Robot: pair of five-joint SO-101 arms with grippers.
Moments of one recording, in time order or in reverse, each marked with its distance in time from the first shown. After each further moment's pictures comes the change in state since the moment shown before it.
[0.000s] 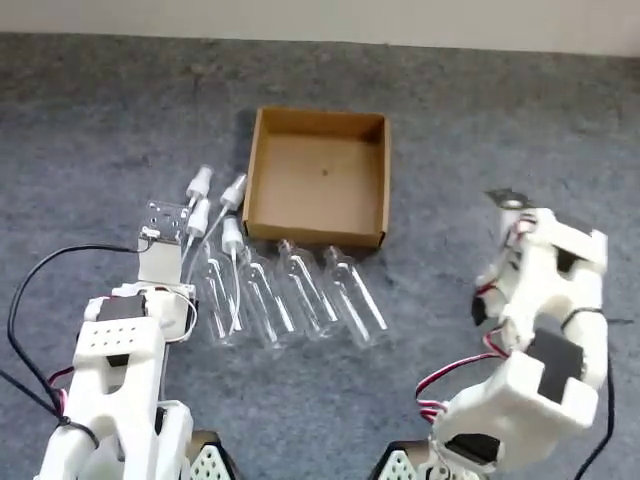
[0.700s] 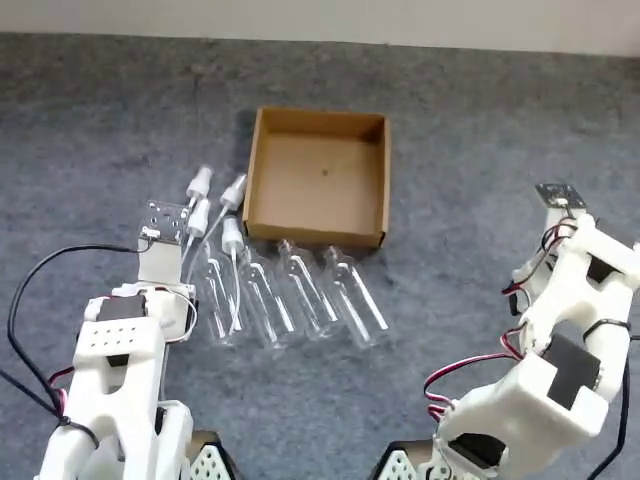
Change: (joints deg) left arm 0.0 0.0 0.0 0.0 0.0; right arm 3.9 0.0 -4.0 -1.9 0.0
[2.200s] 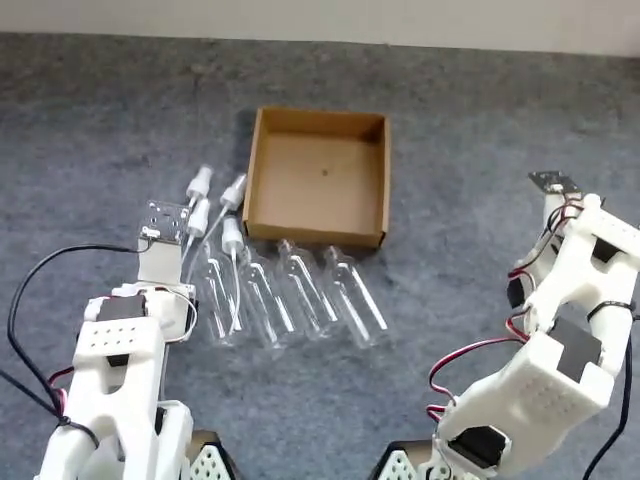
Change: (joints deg) left arm 0.0 0.0 0.0 0.0 0.0; right arm -0.5 7.8 -12.6 9.3 6.3
